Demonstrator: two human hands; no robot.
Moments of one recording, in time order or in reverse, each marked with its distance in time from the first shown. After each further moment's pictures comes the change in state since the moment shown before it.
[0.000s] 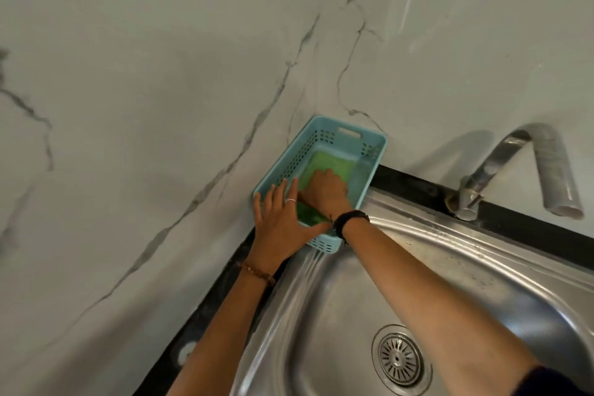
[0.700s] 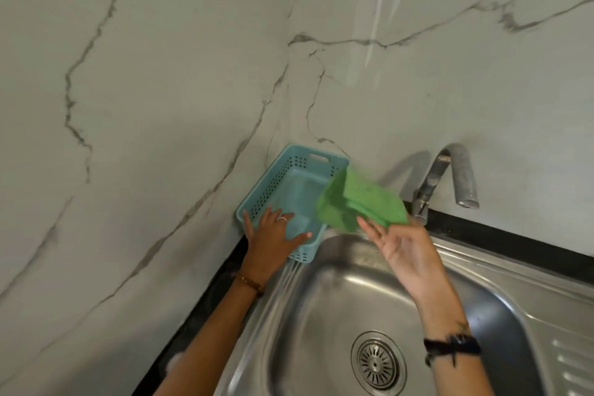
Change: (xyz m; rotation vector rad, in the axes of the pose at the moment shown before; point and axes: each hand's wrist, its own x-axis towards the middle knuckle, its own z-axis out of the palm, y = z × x) left_hand -0.011 0.020 -0.006 -0.029 0.002 0.087; right_hand -0.177 0.102 -0.080 2.151 0.062 -0.049
